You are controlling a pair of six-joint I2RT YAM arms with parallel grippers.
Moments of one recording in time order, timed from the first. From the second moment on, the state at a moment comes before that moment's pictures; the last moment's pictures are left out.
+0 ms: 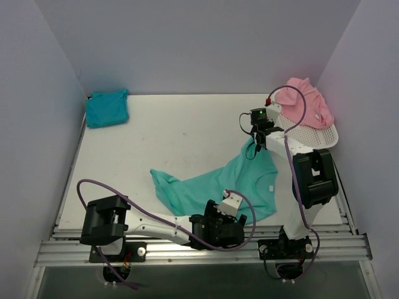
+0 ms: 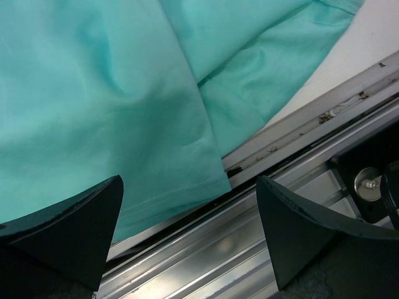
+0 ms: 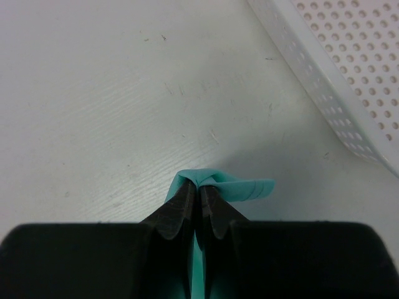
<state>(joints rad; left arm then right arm) -1.60 1.69 1.07 -0.34 -0.73 -0.90 0.24 1.78 1.15 -0.10 0.51 0.52</state>
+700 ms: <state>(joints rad) -1.60 1.90 1.16 -0.26 -0.62 -0.92 0.24 1.77 1.12 -0.09 0.51 0.52</state>
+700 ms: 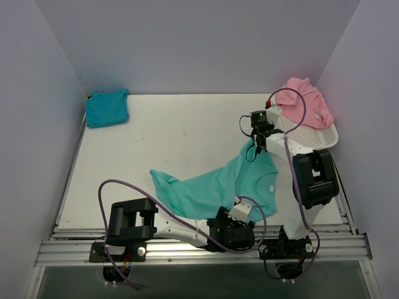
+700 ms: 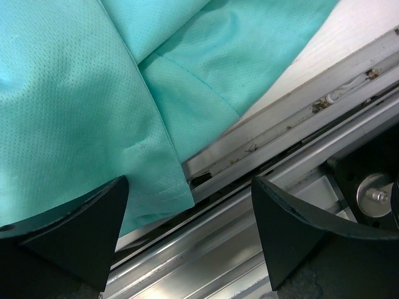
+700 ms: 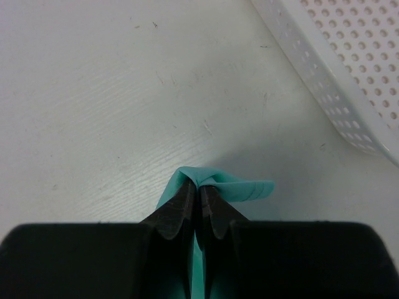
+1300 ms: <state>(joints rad) -1.60 2.00 1.26 -0.34 -0.75 -0.97 0.23 1.77 1.08 -0.07 0.50 0.52</state>
